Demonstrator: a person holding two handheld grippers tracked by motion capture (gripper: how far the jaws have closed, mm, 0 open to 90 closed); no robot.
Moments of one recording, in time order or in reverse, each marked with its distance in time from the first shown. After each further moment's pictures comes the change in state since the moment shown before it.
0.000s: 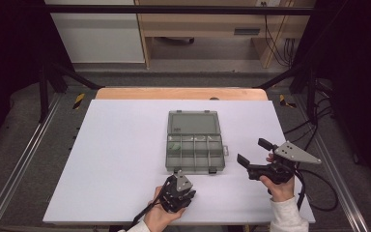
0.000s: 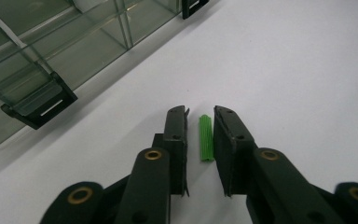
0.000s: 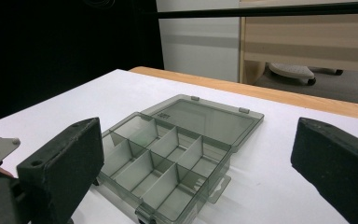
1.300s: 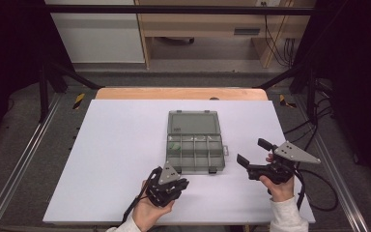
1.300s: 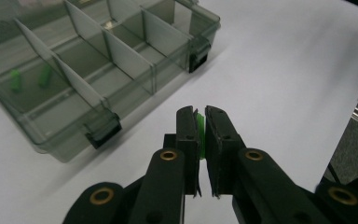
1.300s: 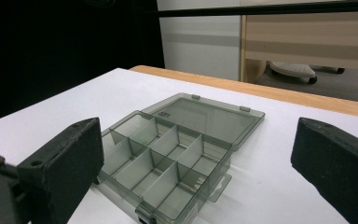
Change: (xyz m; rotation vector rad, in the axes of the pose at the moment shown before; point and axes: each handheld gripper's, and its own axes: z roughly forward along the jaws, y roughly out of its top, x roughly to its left) left arm 0.022 0.018 -0.057 -0.143 -0.043 -0.049; right arm -0.001 -0.001 0.001 0.009 0.002 0.005
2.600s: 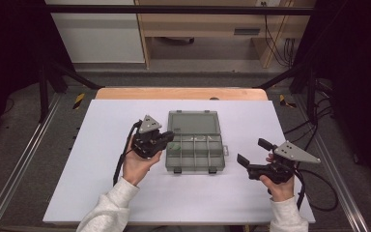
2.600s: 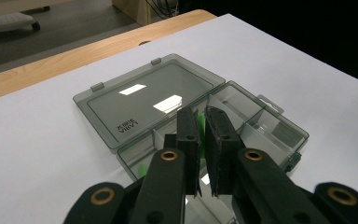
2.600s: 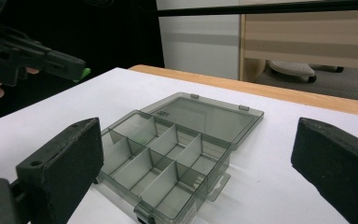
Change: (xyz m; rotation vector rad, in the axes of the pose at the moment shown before) left arm 0.085 0.075 -0.015 -0.142 0.118 -0.052; right arm -0.001 -0.001 0.000 0.004 -0.003 0.001
